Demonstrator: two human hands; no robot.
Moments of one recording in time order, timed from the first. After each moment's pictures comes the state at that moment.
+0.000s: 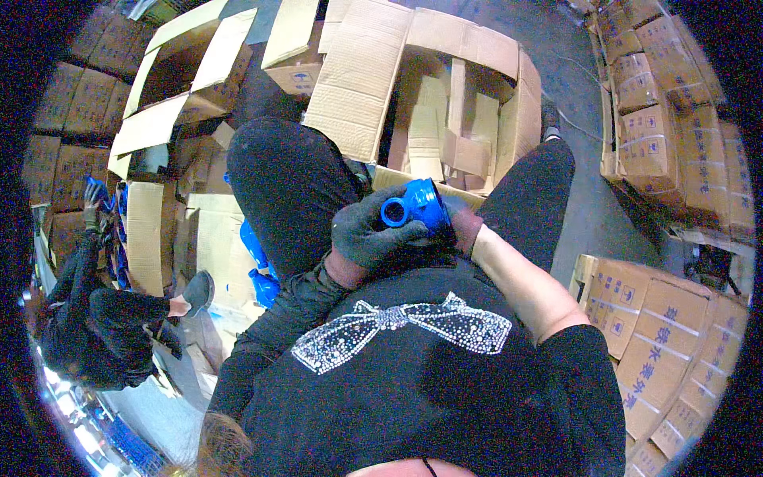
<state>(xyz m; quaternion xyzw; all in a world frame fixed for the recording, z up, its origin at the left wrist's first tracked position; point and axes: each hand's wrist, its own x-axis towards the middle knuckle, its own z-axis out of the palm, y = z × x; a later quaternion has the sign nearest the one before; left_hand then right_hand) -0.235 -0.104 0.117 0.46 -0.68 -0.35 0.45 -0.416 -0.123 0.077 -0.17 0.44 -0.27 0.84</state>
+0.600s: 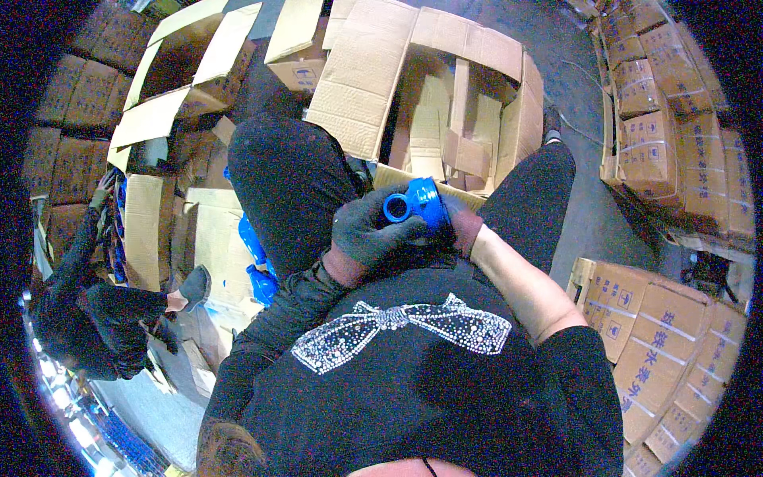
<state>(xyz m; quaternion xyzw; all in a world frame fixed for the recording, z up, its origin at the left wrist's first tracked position) -0.235 -0.104 0.118 0.45 -0.65 -0.42 0.44 -0.422 -0.124 0.054 -0.43 0.42 -0.21 0.77</state>
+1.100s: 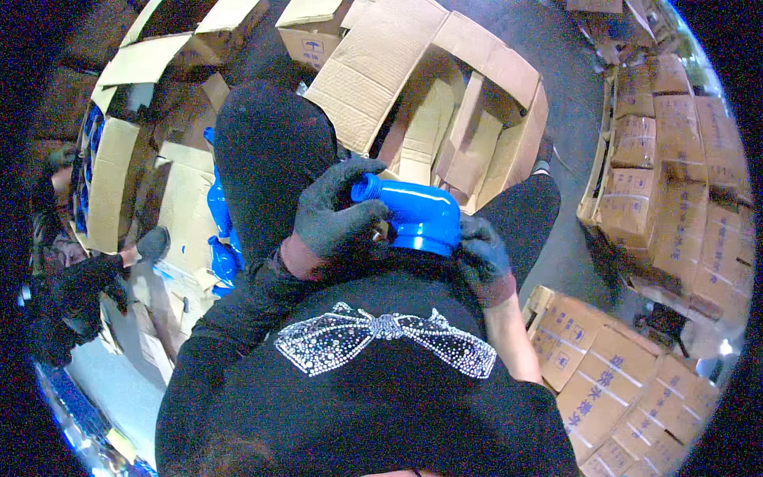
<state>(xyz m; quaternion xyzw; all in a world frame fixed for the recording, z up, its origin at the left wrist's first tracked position) -0.216 -0.113 0.132 0.45 -0.39 -0.64 0.49 -0.482 -0.088 0.113 -0.41 0.46 -0.39 0.68</state>
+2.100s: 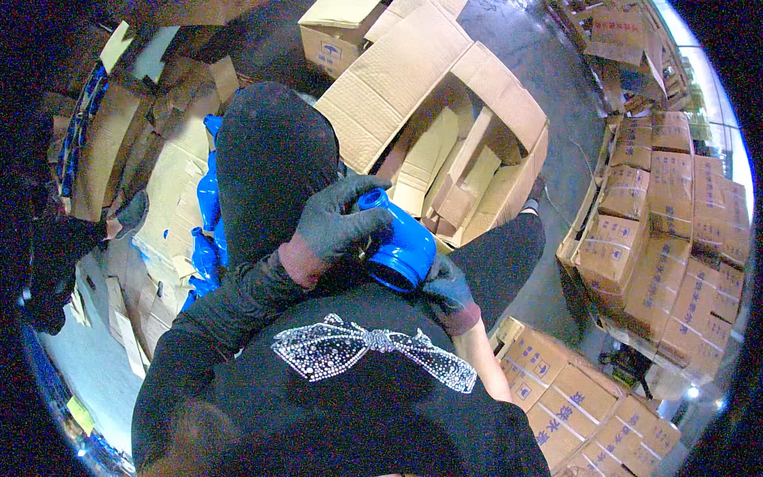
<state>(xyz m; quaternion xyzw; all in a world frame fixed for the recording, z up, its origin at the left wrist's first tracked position) -0.216 -0.135 0.127 0.50 -0.39 -0.63 0.44 -0.465 -0.096 0.087 -0.22 0.50 -0.30 0.78</state>
